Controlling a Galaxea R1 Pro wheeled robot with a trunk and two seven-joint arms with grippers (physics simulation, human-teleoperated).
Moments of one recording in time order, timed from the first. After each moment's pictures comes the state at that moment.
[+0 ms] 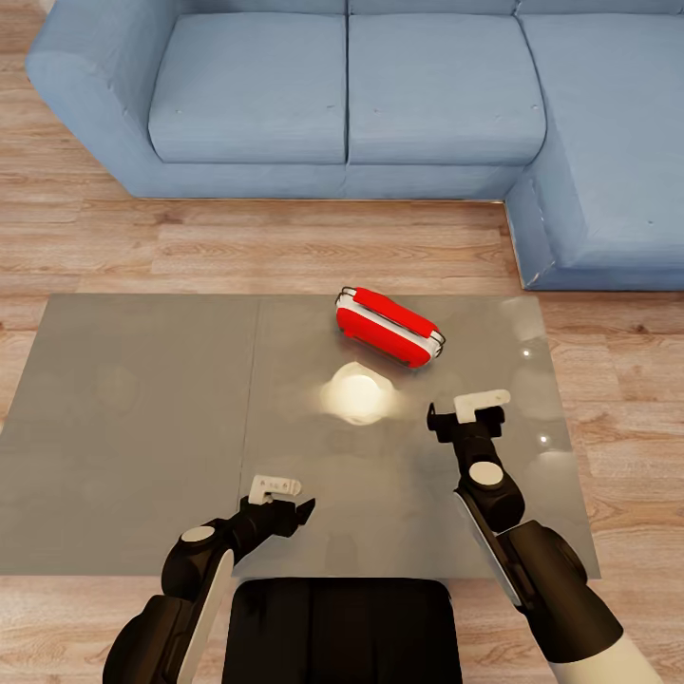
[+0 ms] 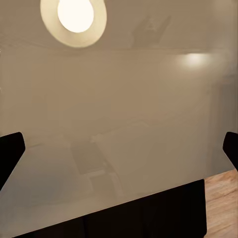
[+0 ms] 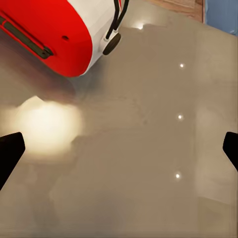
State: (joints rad) left arm -0.27 -0.11 -0.11 -1.53 0.01 0.72 -0.21; right arm -0.52 -0.10 0.35 -1.58 0.01 0.59 -0.43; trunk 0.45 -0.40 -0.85
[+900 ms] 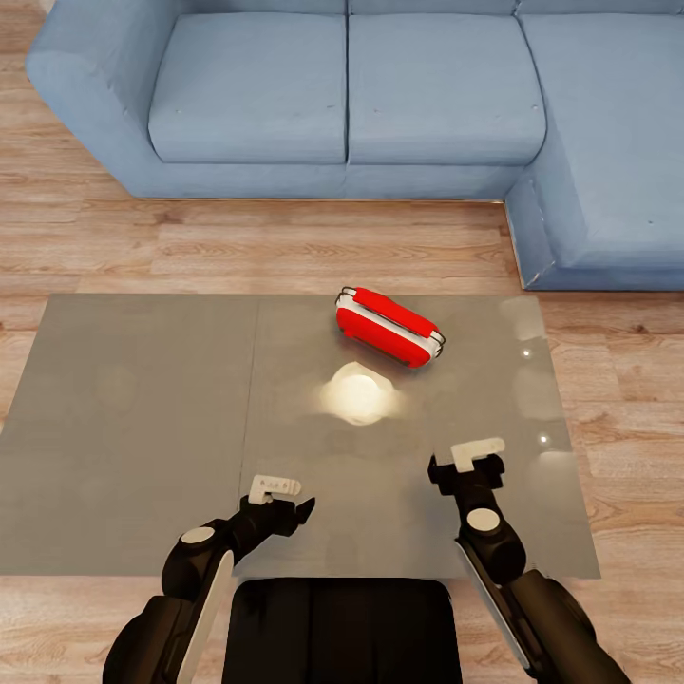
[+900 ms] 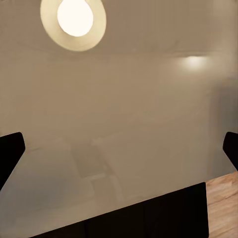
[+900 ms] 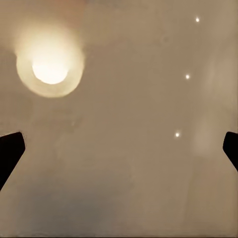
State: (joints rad) left arm -0.27 -0.11 -0.11 -1.52 0.01 0.69 -0.21; right arm -0.37 -0.10 0.35 -1.54 0.01 0.62 -0.44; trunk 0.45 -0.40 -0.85
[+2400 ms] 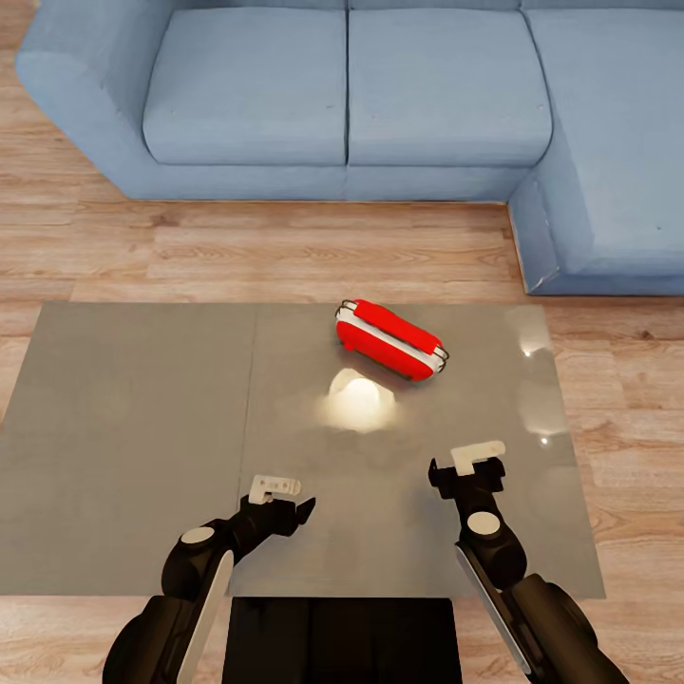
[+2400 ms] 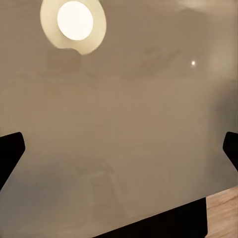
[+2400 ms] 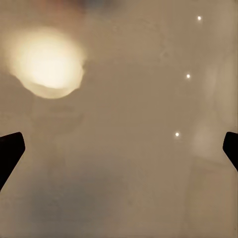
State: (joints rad) left arm -0.27 -0.11 -0.11 -1.52 0.01 0.69 -0.22; right arm -0.36 -0.10 0.35 -1.54 0.02 0.62 -0.44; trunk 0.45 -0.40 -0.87
